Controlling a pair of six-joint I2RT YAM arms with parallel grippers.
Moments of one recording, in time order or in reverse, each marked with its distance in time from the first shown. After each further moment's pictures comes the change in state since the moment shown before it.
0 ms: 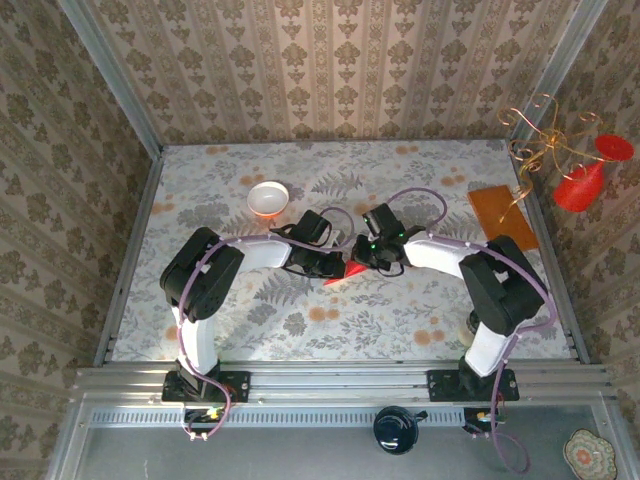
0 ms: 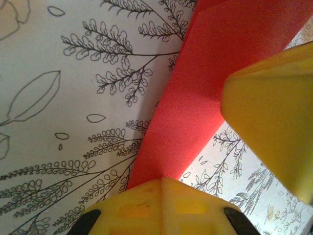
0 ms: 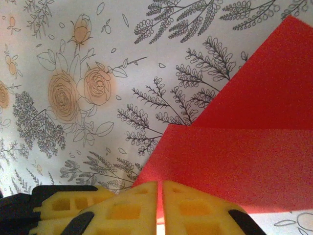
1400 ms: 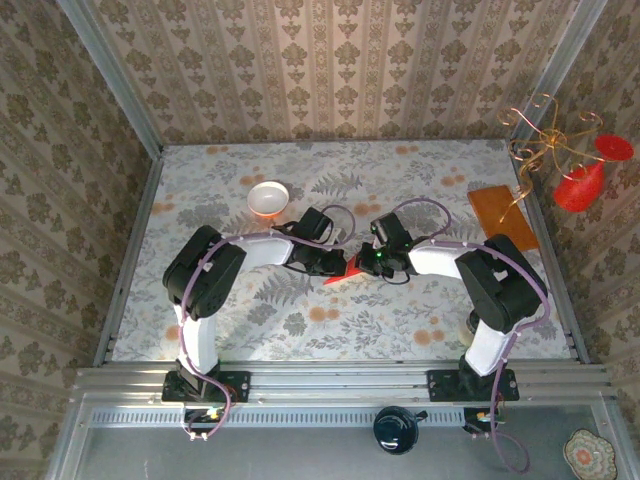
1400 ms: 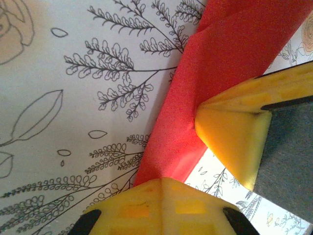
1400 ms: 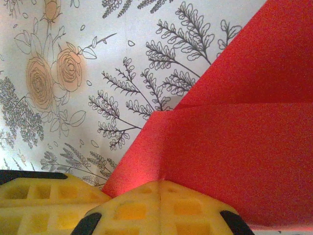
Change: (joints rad) left arm 0.001 0.021 0.039 -0.027 -0.008 -0.001; right arm -0.042 0.013 -0.125 0.159 -0.080 -0.035
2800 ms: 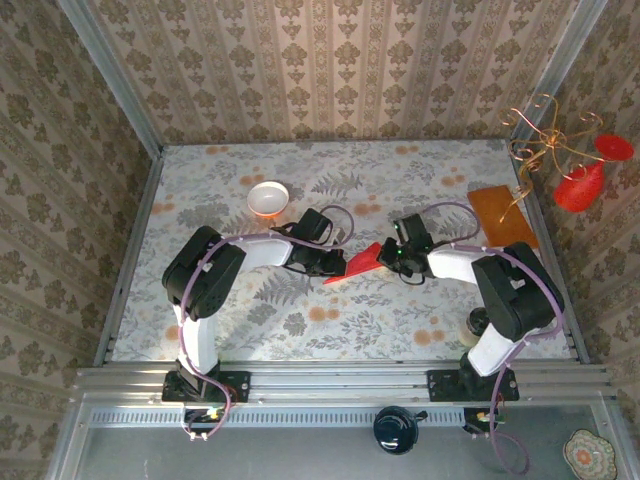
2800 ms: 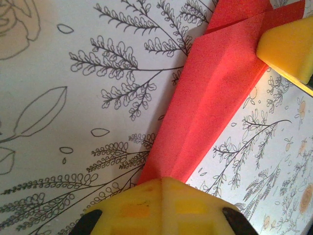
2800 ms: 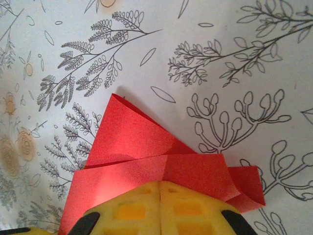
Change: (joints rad) left arm 0.000 -0.003 -0.018 0.025 0.000 -0.031; right arm -0.129 -0.089 -0.120 0.069 0.113 0.075
